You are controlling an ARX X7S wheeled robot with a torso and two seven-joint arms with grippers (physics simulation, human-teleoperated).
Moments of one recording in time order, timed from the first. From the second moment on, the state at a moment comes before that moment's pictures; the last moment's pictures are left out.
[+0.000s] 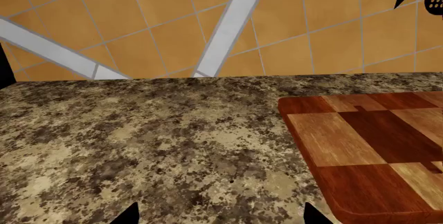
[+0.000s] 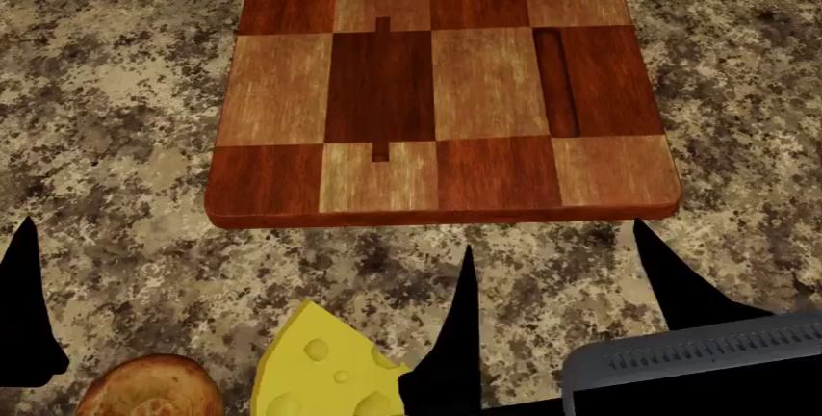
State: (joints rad) left arm -0.28 -0.41 -0.19 0.93 -0.71 -1.04 -0.41; right arm 0.47 0.69 -0.18 -1.04 1.11 0.92 0.89
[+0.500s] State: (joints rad) left arm -0.31 -0.41 -0.29 0.96 -0.83 -1.12 -0.48; right arm 1.31 0.97 -0.65 -0.93 2.17 0.93 1.13
